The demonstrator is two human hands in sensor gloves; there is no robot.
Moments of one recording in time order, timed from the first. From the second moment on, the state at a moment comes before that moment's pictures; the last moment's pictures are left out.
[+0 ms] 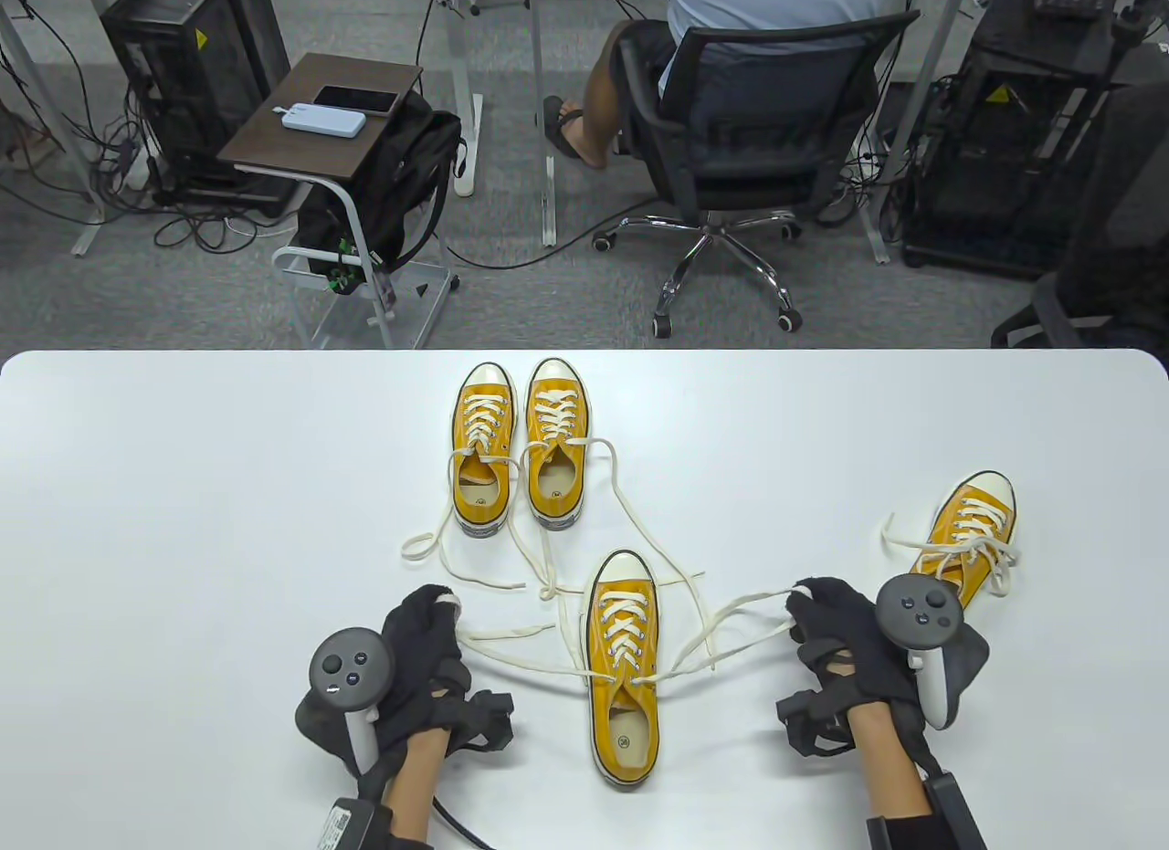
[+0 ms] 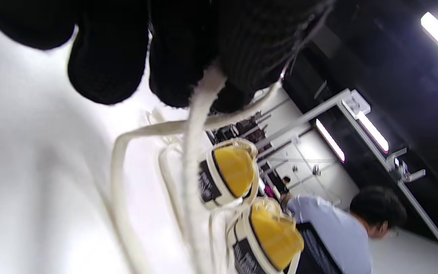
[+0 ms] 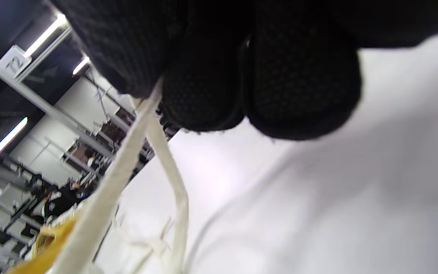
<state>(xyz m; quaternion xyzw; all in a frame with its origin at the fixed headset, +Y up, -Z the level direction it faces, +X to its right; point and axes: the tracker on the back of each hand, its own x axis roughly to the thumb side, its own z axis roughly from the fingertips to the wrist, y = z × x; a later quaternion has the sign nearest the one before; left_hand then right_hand) -0.209 -0.765 -0.270 0.10 0.21 0.45 0.86 0.248 -0.739 -0.305 -0.16 0.00 0.91 0.38</state>
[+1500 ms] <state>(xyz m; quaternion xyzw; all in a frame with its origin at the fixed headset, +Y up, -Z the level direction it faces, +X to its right) -0.199 -0.754 -0.283 -0.04 0.15 0.40 0.90 0.099 -0.756 -0.258 0.05 0.10 0.97 0.20</state>
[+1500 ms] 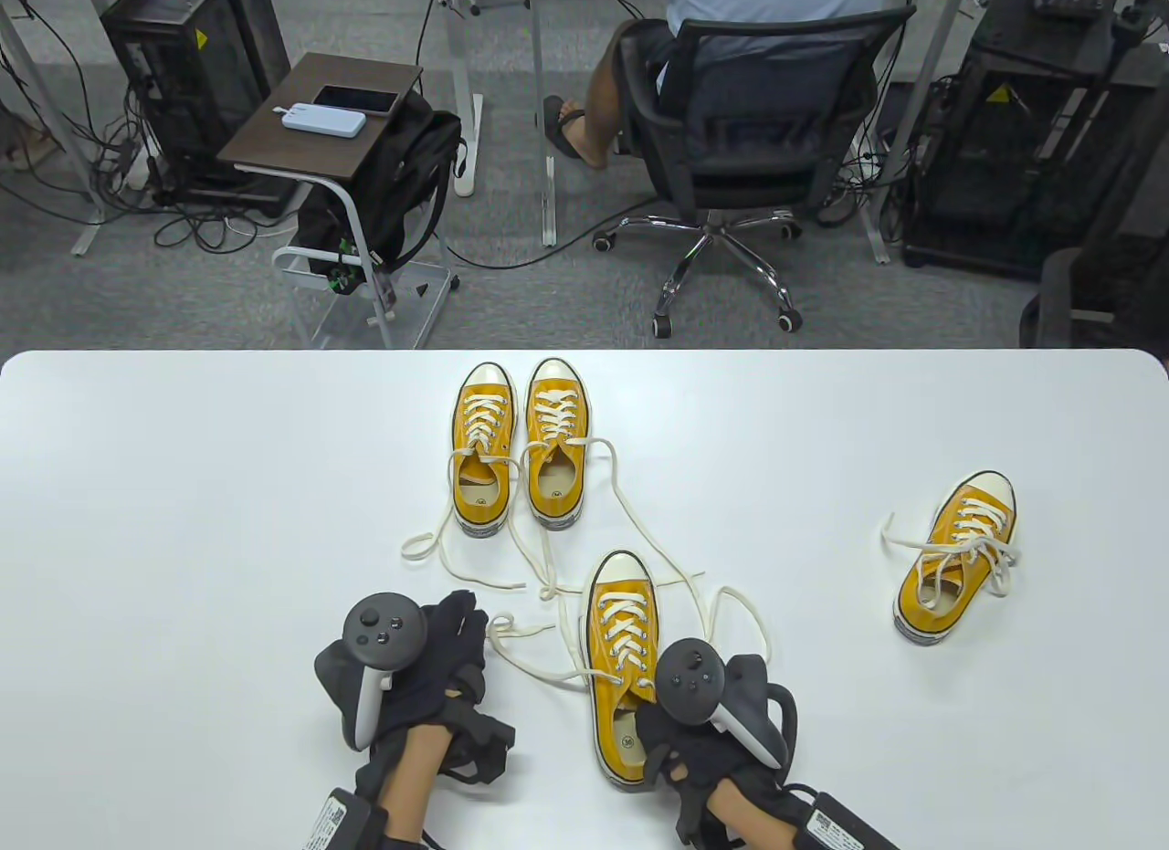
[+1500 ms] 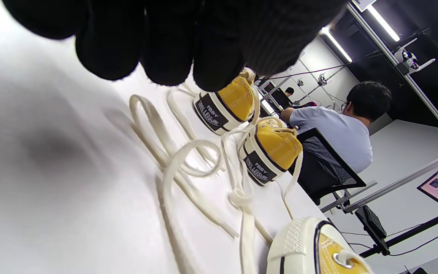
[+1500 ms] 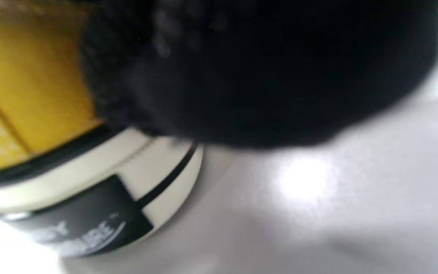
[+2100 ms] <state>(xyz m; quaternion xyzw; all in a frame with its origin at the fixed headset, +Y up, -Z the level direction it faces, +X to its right) -0.211 -0.749 -0.284 -0.03 0.16 0.44 0.88 0.137 -0.685 -0.315 -0.01 -0.02 0.97 0.23</state>
